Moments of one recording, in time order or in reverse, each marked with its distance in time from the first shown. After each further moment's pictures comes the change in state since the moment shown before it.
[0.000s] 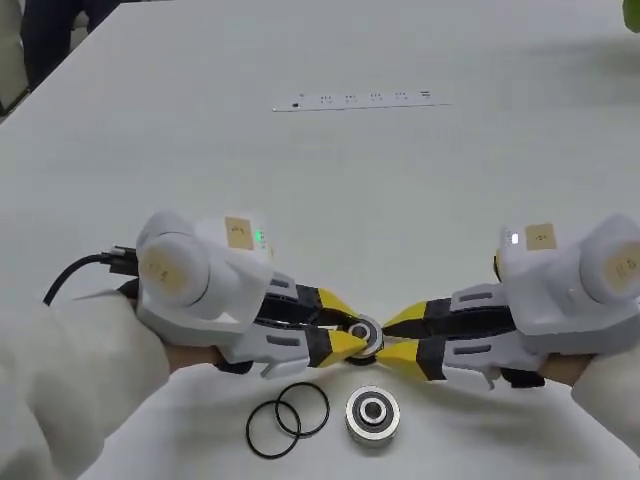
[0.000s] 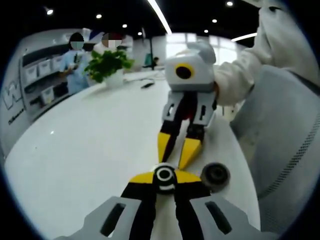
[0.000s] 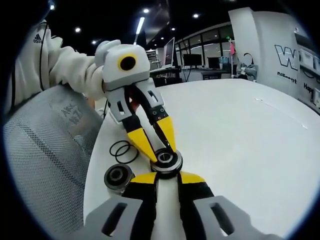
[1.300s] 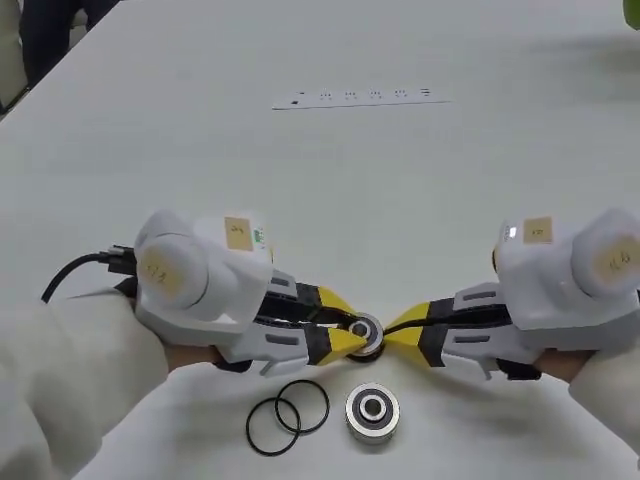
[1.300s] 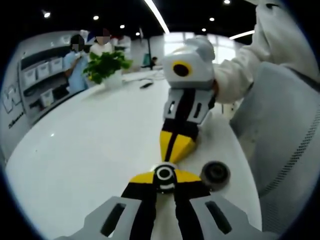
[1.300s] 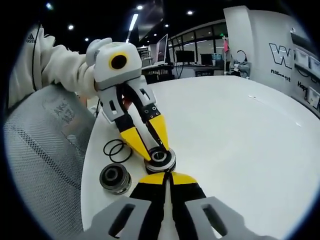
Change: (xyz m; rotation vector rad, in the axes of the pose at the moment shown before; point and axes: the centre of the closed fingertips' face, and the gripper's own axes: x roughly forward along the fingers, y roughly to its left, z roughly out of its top) left arm 0.000 0.000 -0.001 0.025 0.003 0.001; right arm -0.002 -0.007 -0.002 0.013 0.034 -0.073
